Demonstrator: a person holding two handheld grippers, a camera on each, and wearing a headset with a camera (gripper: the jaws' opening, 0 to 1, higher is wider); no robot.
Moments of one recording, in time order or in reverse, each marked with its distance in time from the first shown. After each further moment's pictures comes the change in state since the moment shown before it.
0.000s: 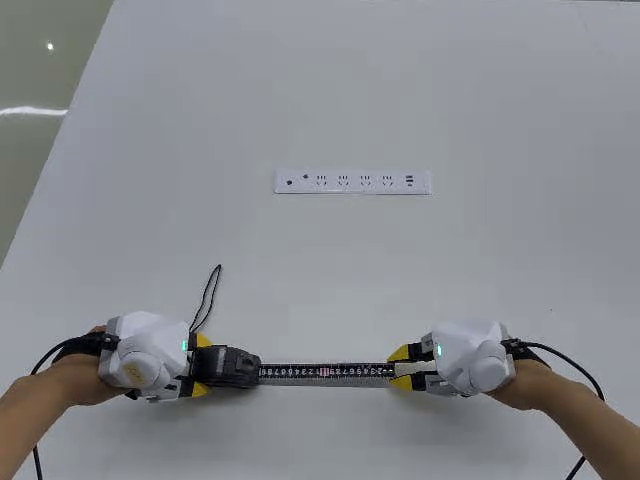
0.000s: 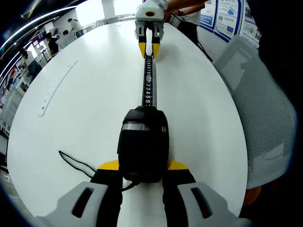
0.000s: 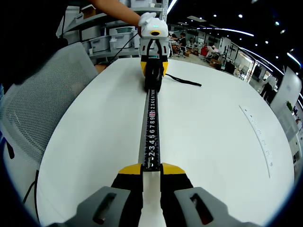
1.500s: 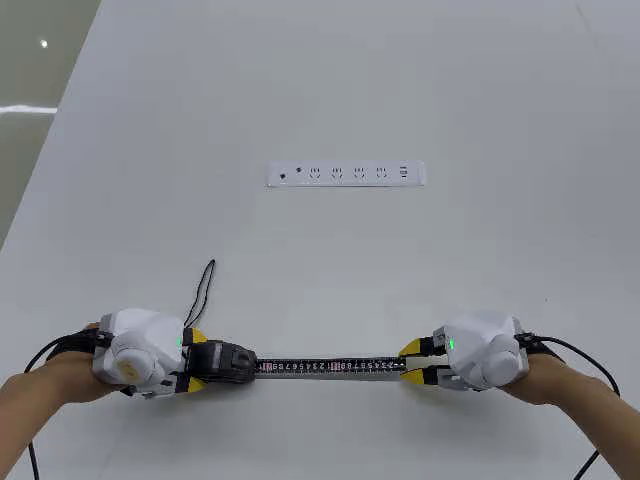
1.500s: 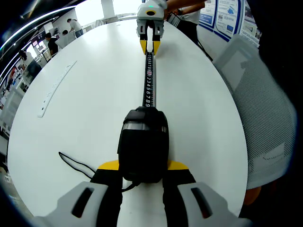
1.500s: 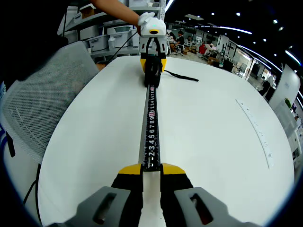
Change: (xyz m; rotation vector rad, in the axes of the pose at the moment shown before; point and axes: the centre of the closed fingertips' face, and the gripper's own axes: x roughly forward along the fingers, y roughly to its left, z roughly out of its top) left arm 0.001 0.001 0.001 0.004 0.007 0.001; right arm -0.016 0.002 -0.018 0.015 0.014 -0.012
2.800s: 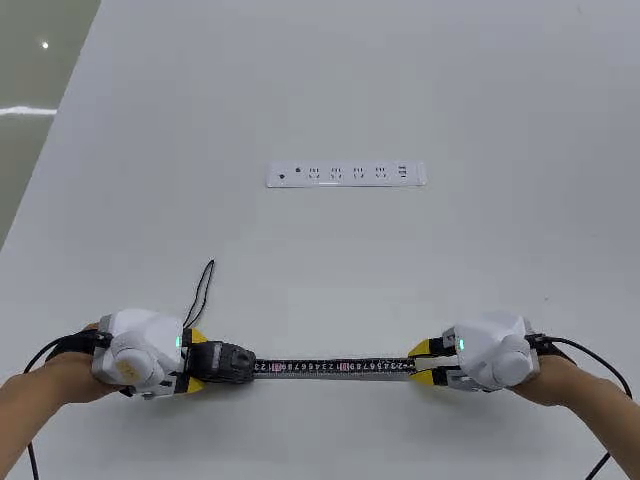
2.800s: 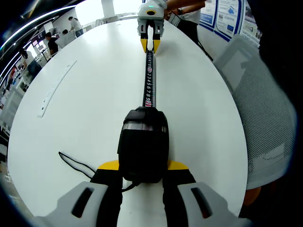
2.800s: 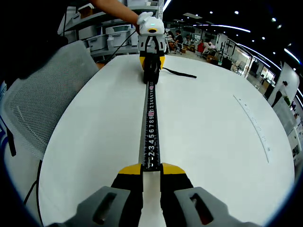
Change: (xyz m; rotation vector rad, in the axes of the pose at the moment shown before) left arm -0.001 0.000 0.001 -0.001 0.005 0.001; right arm -0.008 0.000 -0.010 0.015 0.010 -0.005
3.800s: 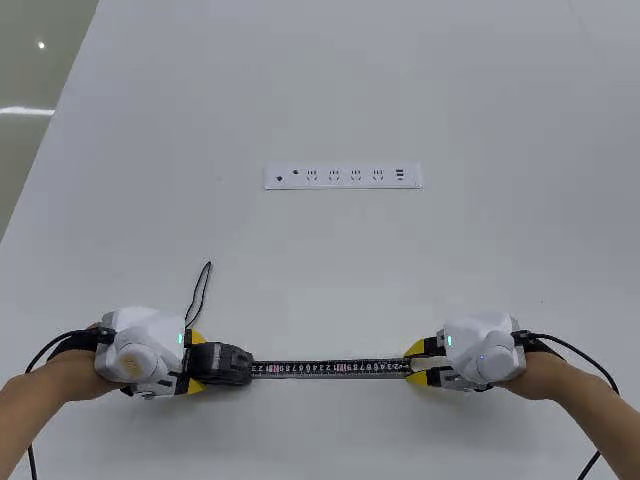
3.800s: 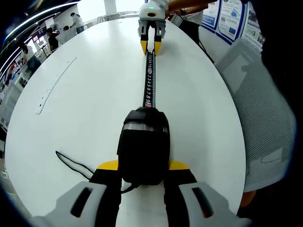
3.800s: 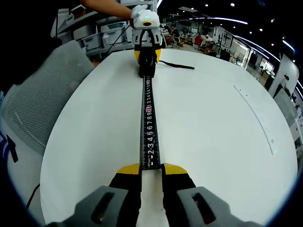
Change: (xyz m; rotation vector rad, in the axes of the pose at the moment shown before) left arm 0.006 -0.001 0.002 -0.031 0.014 -0.022; right arm 0.008 -0.003 -0.011 0.059 0.054 0.010
